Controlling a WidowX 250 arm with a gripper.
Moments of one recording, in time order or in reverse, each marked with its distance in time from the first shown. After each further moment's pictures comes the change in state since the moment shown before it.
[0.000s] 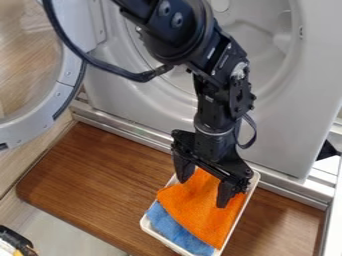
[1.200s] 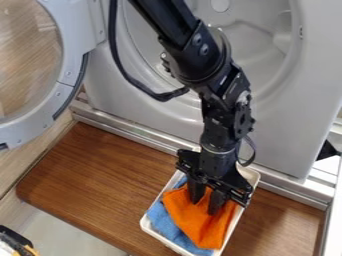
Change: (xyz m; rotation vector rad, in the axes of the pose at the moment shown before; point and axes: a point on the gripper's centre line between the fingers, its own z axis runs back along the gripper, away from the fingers) arm 0.006 0.000 -0.043 -0.004 0.079 0.026
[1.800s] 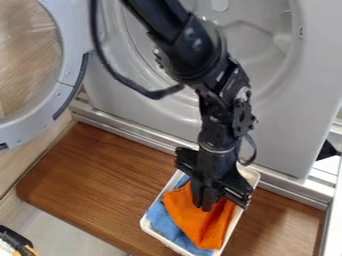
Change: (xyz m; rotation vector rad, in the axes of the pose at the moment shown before) arm -0.010 -0.005 0.016 -0.010 -0.028 -0.035
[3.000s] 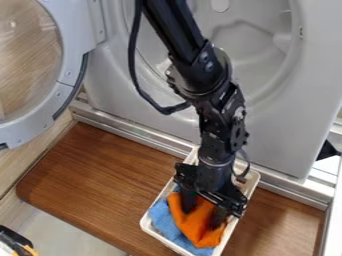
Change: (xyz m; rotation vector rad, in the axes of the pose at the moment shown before) arm 0.007 0.008 -0.046 -0.009 0.083 0.062
